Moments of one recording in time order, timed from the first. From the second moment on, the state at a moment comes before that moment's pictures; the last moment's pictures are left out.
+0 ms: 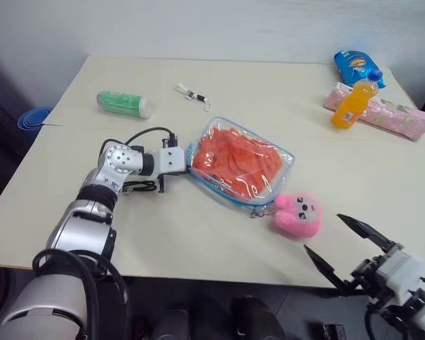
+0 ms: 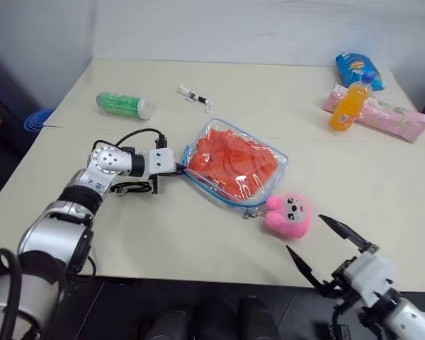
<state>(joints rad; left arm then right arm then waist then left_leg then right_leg) -0.95 0.49 -0.19 0.95 0.20 -0.44 -1.00 0.62 -0.52 -0.40 -0.55 0.40 -0.29 0.75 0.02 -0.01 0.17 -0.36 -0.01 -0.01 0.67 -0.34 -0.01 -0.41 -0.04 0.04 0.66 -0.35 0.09</state>
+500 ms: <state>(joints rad) -0.40 0.30 -0.21 -0.27 0.11 0.84 -0.73 0.70 -0.52 -0.55 -0.46 0.45 -0.34 0.85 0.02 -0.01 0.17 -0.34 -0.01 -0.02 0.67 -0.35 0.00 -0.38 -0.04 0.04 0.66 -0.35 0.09</state>
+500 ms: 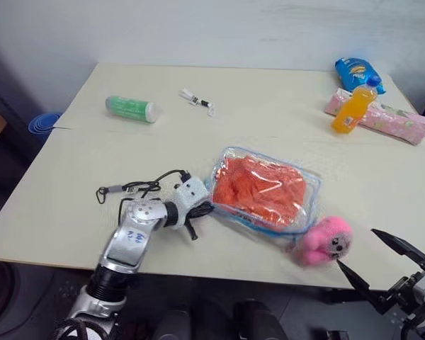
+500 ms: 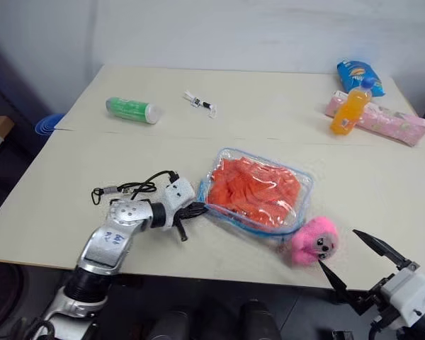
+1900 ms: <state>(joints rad) -0.49 0.57 -0.01 -0.30 -0.39 1.01 -0.93 0.61 -0.60 -0.52 -0.40 0.58 -0.16 0.94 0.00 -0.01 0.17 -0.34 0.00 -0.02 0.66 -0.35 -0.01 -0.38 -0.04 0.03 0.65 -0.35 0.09</state>
